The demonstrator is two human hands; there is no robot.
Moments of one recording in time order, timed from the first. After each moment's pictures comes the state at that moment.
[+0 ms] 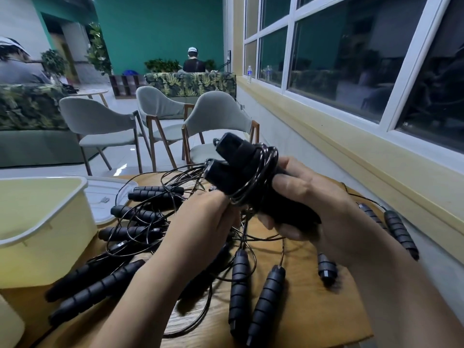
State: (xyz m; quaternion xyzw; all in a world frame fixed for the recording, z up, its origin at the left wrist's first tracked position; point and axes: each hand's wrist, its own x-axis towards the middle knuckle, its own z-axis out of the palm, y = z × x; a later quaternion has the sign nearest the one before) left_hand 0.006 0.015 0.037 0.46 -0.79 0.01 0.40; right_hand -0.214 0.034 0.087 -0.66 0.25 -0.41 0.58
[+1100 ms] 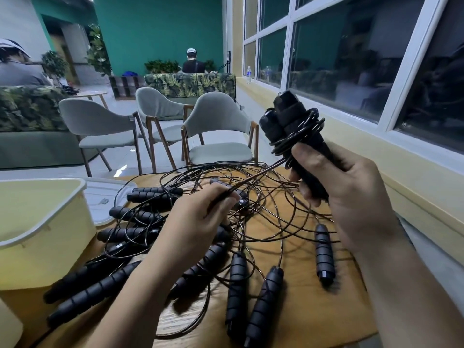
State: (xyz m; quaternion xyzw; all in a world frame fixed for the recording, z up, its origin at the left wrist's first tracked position) left_hand 0.011 0.012 0.035 0.47 -0.75 -0.16 0.44; right_hand -0.230 0.026 0.090 -0.58 0.36 -0.63 0.37
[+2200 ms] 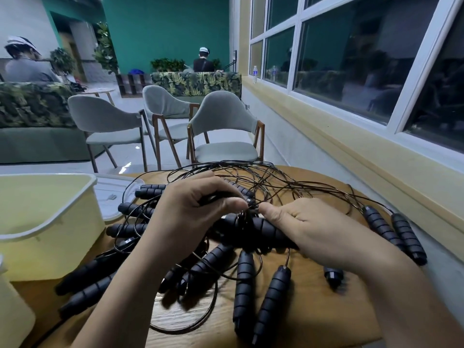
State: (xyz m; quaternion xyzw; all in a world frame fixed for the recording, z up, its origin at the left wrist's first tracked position) left_hand 0.033 0.025 0.063 0.39 -0.76 -0.17 0.49; right_hand -0.210 0.032 0.080 -0.79 0.55 -0.16 0.21
